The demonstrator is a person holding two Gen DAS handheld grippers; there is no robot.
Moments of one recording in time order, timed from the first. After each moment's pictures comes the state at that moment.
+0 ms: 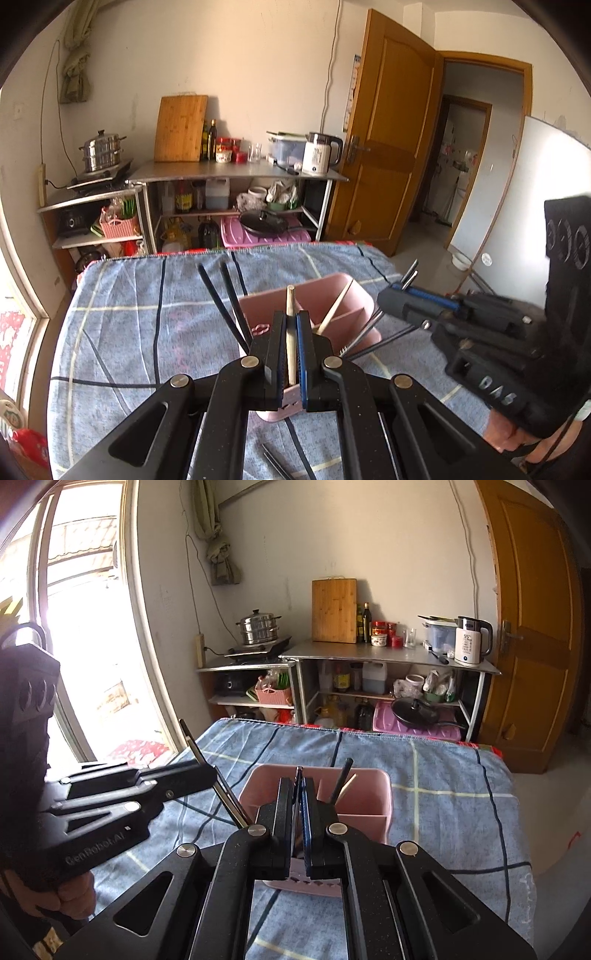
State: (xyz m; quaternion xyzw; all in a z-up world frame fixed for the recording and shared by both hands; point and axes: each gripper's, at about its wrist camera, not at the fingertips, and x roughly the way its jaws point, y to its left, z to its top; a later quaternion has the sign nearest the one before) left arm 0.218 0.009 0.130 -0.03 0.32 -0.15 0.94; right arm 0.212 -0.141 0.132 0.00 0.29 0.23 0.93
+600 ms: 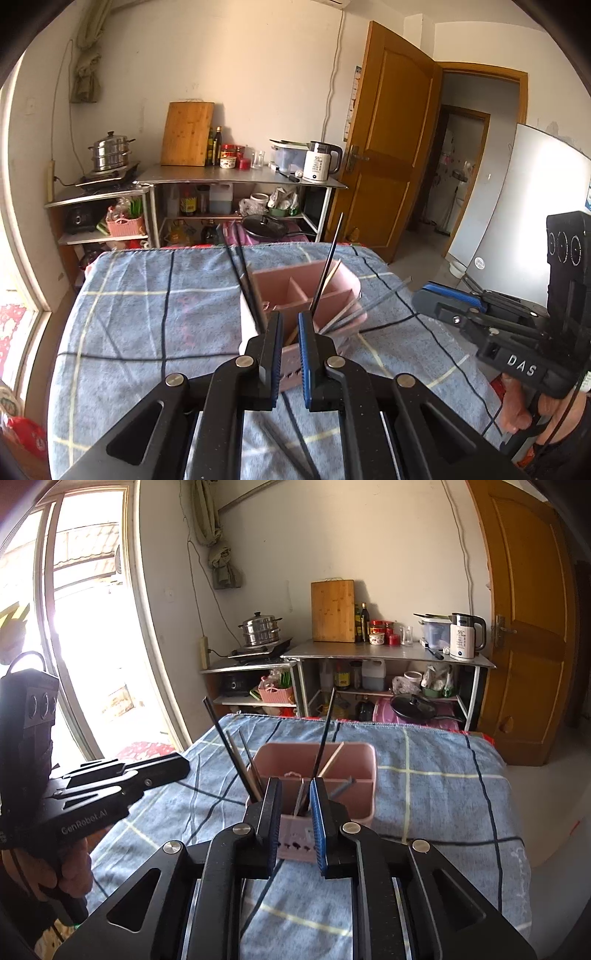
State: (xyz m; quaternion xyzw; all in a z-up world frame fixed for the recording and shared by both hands) left arm 0.154 0.024 0.132 -0.05 0.30 -0.14 0.94; right arm 0.165 -0.167 0.133 0.01 0.29 0.23 0.93
